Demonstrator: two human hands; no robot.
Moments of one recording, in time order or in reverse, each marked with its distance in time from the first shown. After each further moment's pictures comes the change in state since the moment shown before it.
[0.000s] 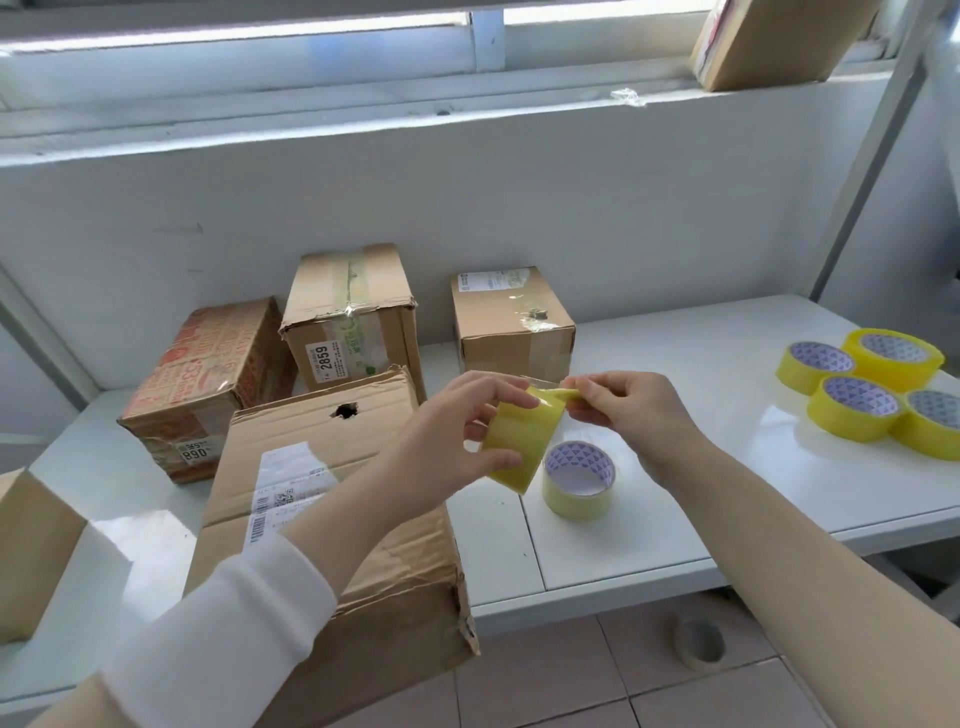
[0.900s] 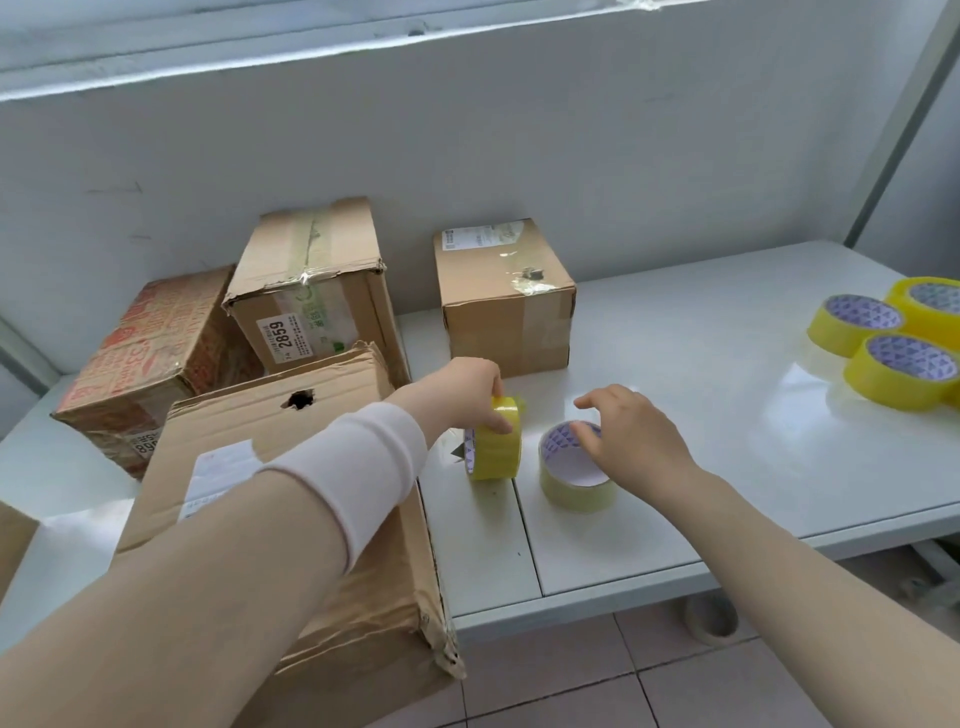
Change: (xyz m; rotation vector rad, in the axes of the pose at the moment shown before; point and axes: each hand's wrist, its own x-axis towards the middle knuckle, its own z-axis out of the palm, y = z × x) left_hand 0.108 -0.079 0.032 0.703 -0.408 -0.520; right_hand 0.039 0.081 -0.002 -1.091 -0.043 -0.162
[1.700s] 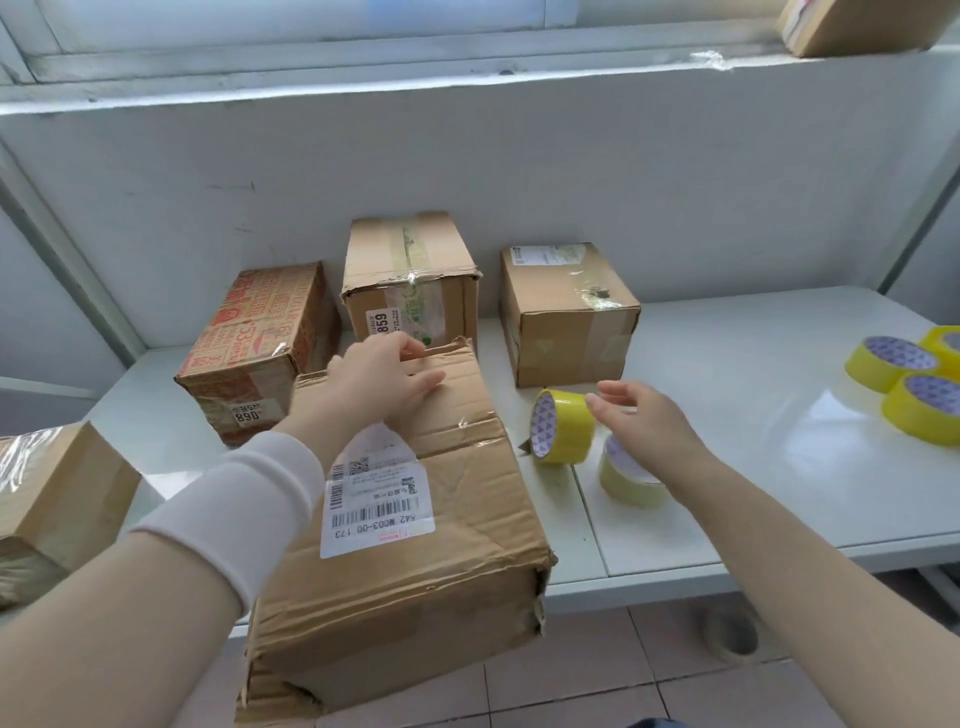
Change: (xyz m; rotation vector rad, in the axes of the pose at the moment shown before) left_hand -0.094 -0.137 -0.024 -0.212 0.485 -0.167; right_hand -0.026 -0.085 -0.025 0.682 -0.025 0.201
